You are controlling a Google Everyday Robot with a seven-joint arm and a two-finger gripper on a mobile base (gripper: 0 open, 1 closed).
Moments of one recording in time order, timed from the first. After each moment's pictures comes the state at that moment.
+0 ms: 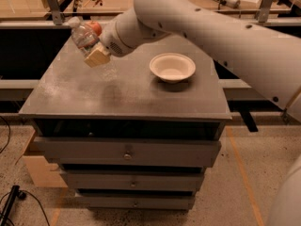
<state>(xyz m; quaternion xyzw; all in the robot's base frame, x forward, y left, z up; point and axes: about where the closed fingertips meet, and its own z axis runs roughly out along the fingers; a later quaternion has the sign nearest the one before) 0.654 0.154 0.932 -0.58 0.67 0.17 0.43</state>
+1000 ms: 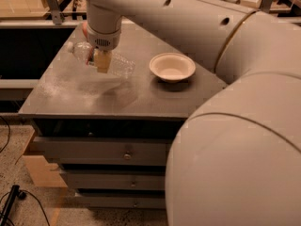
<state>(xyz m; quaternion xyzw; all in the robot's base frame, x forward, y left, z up) 0.667 0.132 0.898 -0.70 0.68 -0.05 0.21</state>
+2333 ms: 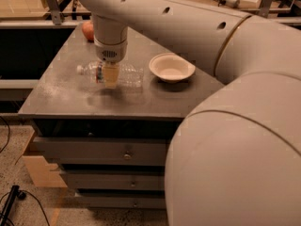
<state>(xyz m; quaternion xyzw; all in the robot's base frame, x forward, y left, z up) 0.645 0.110 0.863 -0.70 0.70 -0.03 0.14</state>
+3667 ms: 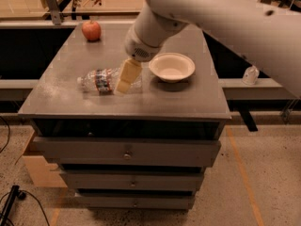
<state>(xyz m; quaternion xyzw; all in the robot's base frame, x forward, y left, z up) 0.621 0.070 0.903 -0.64 0.70 0.08 0.30</state>
